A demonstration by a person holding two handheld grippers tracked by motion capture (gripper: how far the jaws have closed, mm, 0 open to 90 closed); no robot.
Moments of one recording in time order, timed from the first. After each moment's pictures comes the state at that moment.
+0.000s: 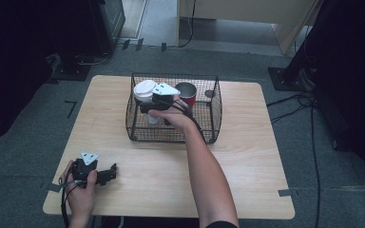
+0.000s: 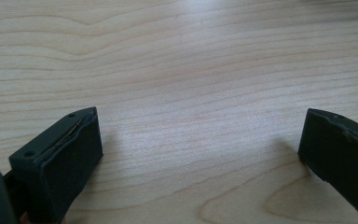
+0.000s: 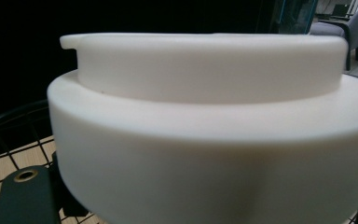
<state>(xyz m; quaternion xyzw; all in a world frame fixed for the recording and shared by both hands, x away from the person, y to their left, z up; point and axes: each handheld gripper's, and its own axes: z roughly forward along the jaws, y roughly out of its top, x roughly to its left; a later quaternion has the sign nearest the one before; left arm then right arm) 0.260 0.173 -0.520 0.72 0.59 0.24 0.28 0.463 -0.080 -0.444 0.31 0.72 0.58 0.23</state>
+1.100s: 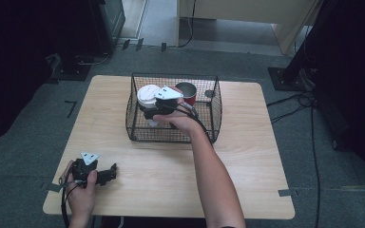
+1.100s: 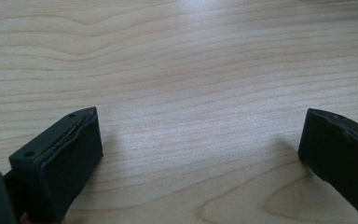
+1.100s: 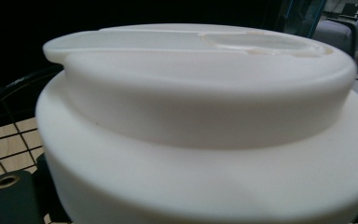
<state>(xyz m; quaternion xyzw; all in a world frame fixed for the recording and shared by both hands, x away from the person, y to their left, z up) 0.260 0.173 -0.520 0.72 0.59 0.24 0.28 0.447 -0.094 -0.443 0.29 0.74 0.56 0.23</state>
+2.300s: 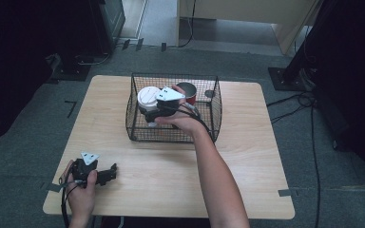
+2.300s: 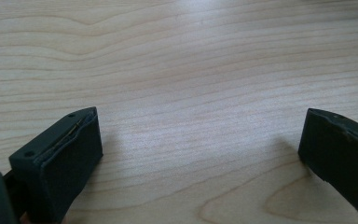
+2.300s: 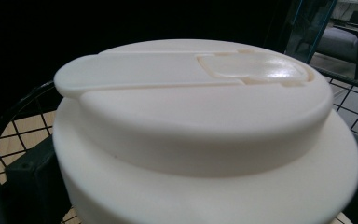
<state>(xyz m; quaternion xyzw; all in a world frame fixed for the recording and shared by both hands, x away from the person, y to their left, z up) 0.260 0.173 -0.520 0.72 0.59 0.24 0.28 0.440 -0.098 -0.436 0.27 0.75 0.56 0.23</state>
